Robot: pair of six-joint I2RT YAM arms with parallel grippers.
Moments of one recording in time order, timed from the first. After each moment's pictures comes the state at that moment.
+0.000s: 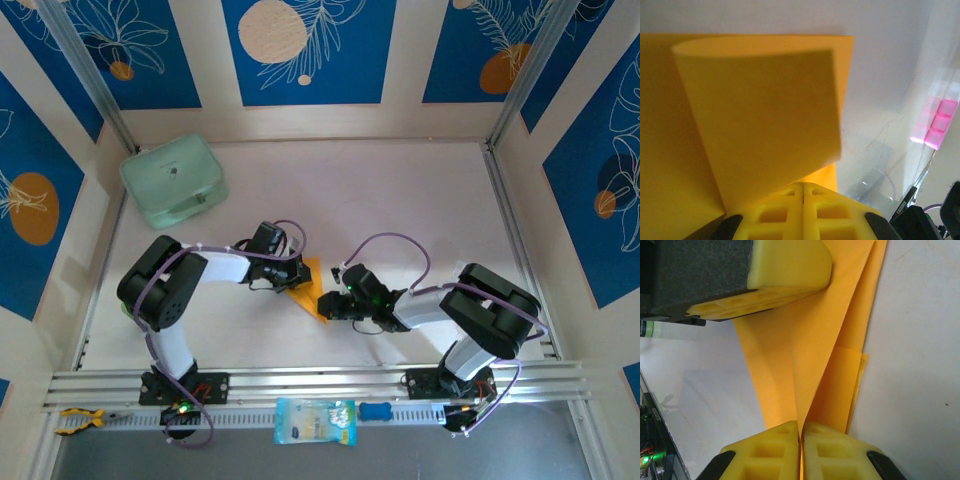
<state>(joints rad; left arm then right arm) -0.58 1.80 0.80 0.04 0.60 -0.88 0.87 1.57 0.42 0.42 -0.26 0.87</state>
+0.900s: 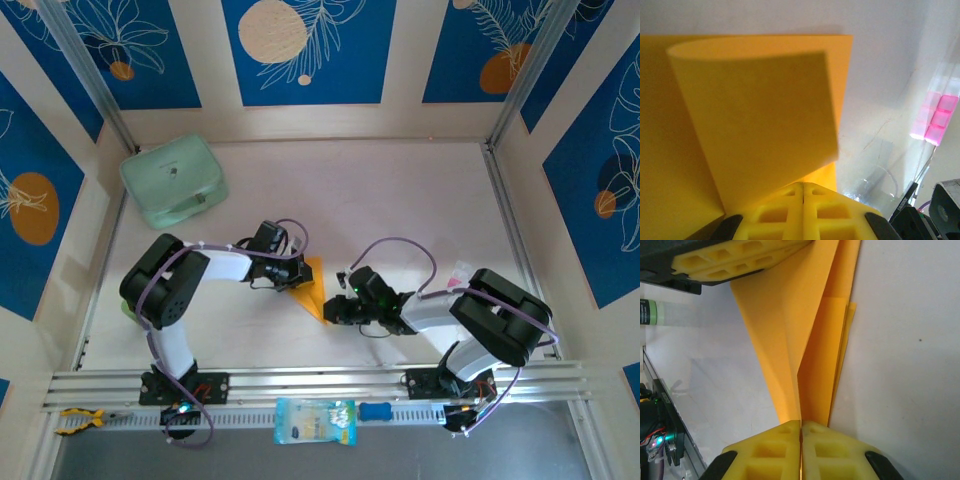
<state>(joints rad) -0.58 1.82 0.82 0.03 0.62 -0.86 0.86 1.51 0.37 0.38 -0.34 0.90</state>
